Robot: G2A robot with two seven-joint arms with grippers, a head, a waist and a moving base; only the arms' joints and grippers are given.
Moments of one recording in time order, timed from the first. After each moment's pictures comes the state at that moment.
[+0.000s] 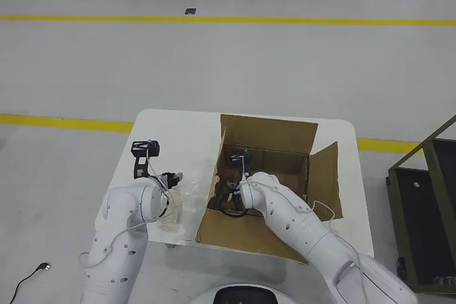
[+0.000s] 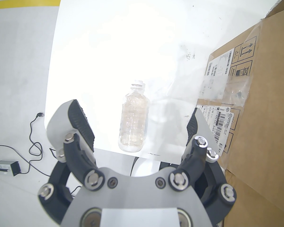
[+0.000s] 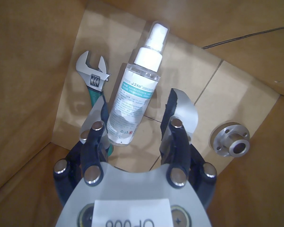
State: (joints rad) left arm 1.09 -1.41 -1.38 -1.74 1.44 0.23 -1.20; right arm -0.60 -1.55 0.65 -0.82 -0.92 0.42 0.84
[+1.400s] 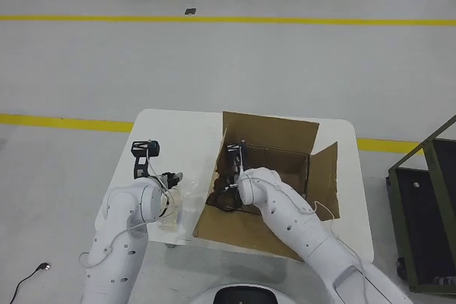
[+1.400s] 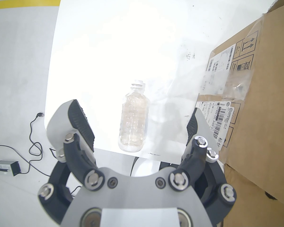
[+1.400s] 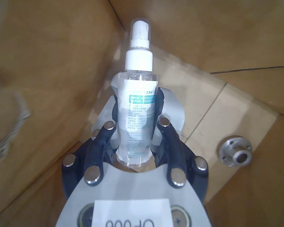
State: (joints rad) left arm 1.09 -1.41 -1.38 -1.74 1.44 0.23 -1.20; right arm -0.69 -1.53 0.82 -1.05 -1.05 0.40 0.83
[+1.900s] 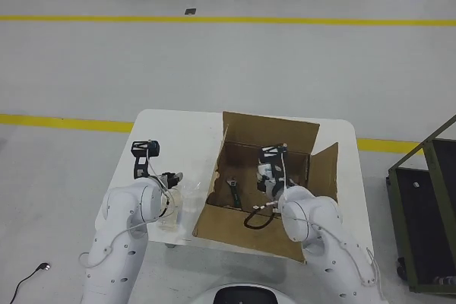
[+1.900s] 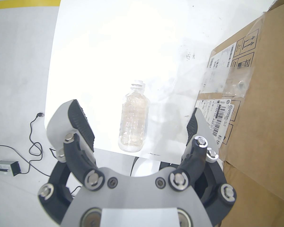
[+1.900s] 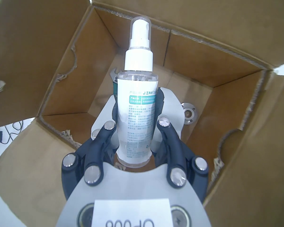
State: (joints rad) left arm 1.09 -1.41 -1.38 -1.74 1.44 0.23 -1.20; right arm -1.17 -1.39 1.18 -1.90 -1.32 0.27 1.04
